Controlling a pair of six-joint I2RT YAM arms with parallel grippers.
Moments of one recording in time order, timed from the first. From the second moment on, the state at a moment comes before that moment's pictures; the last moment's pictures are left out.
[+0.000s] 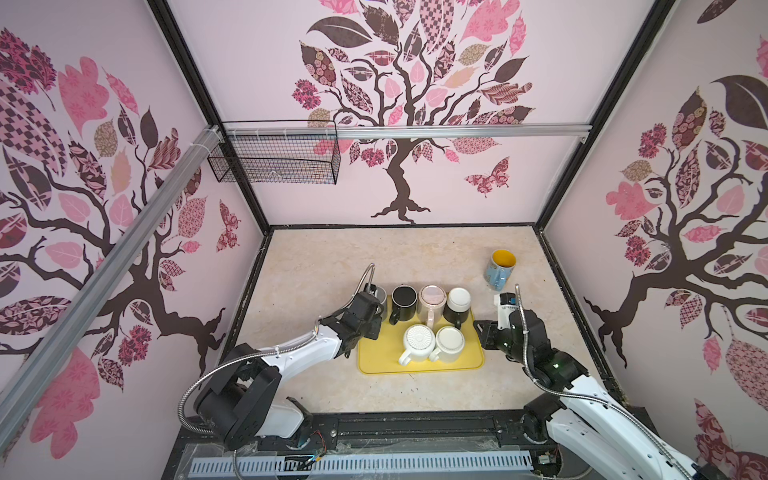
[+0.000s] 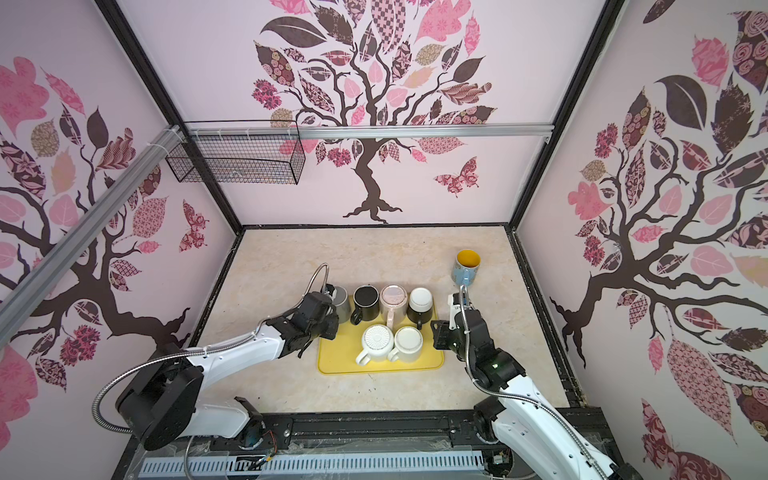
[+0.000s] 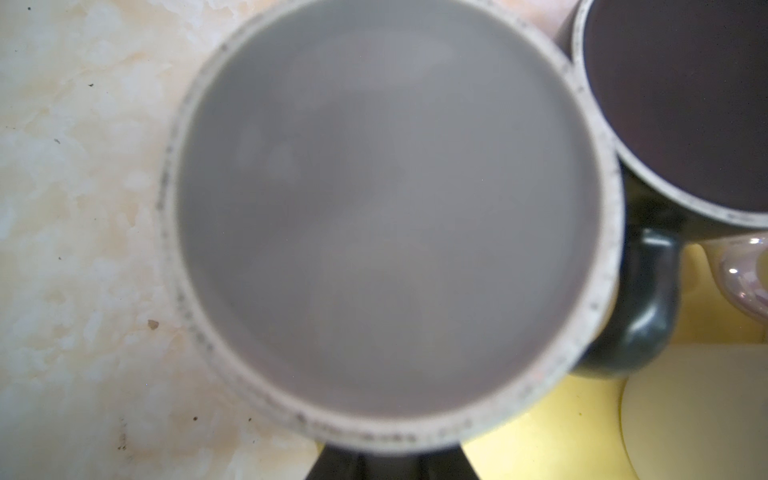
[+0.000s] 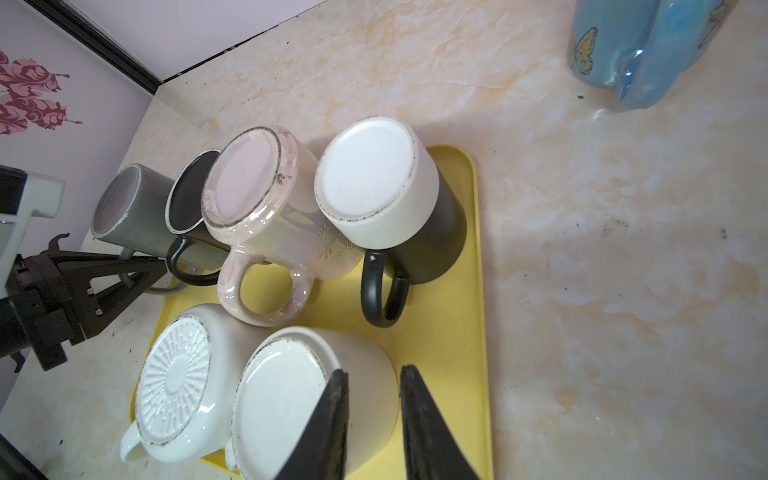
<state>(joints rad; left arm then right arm) -0.65 1.39 0.68 -0.18 -0.21 -0.27 0.45 0.68 0.42 -0.32 -0.02 0.52</state>
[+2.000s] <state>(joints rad) -0.69 0.90 0.60 0.22 0.23 -0.87 0.46 0.84 0.33 0.52 -0.55 1.16</state>
